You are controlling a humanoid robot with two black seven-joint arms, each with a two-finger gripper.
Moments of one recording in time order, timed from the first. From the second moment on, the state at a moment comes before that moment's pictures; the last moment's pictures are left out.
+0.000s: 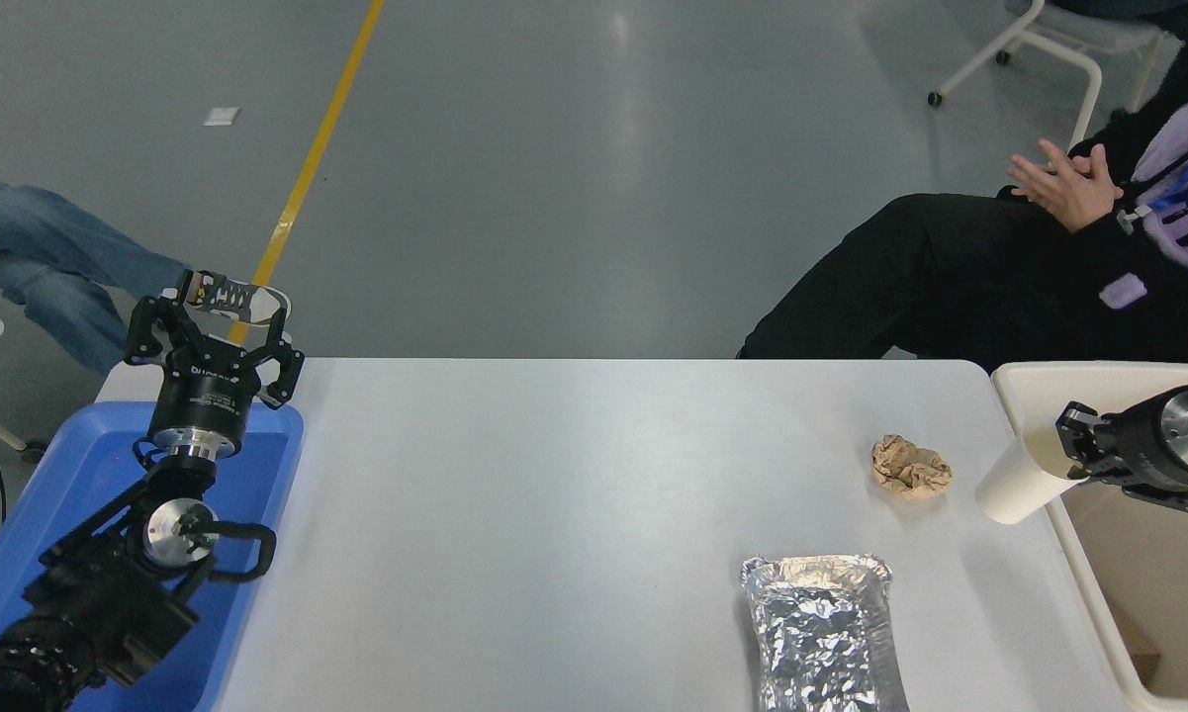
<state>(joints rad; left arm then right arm) -0.60 0.23 -0.90 -0.42 -0.07 -0.57 -0.53 1.84 -0.61 -1.43 1.24 0.14 0.43 -0.06</state>
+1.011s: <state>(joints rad) -0.60 0.23 -0.90 -0.42 -0.07 -0.57 -0.53 2.51 -0.57 -1.63 1.32 0.14 0.78 -0.06</state>
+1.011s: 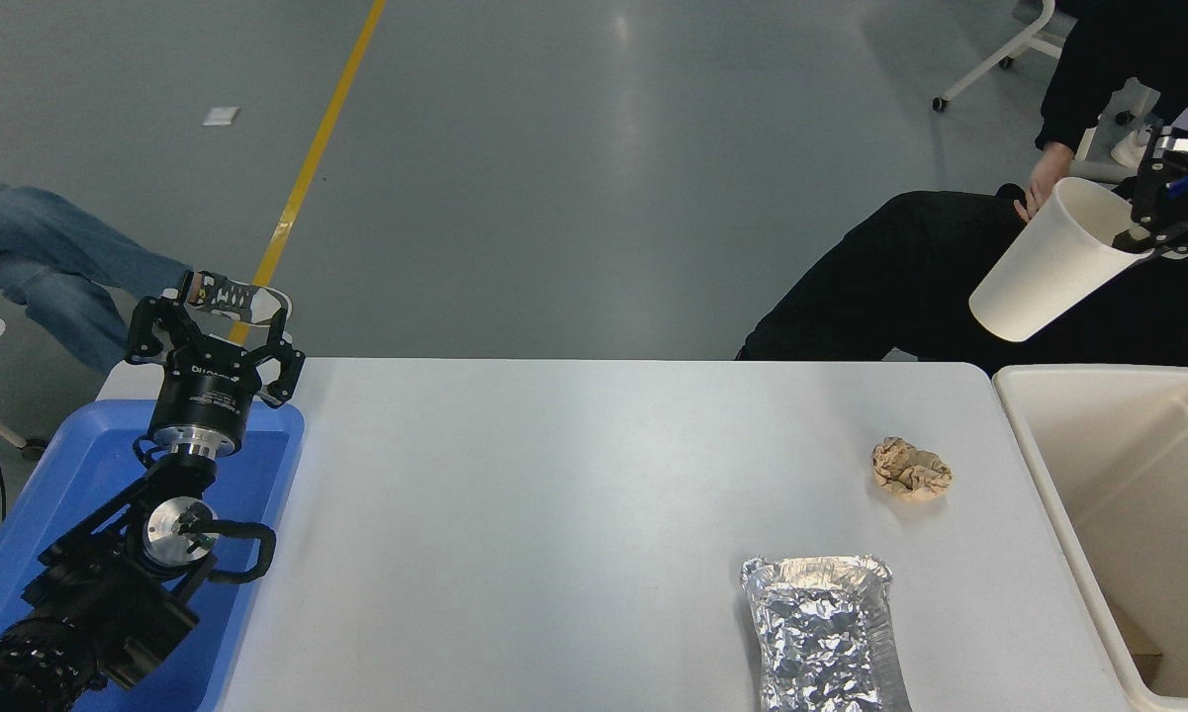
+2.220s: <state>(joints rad) -0.60 0.23 -0.89 -0.42 -0.07 -0.57 -0.53 1.49 -0.78 -1.29 0.81 0.14 0.24 -0.06</state>
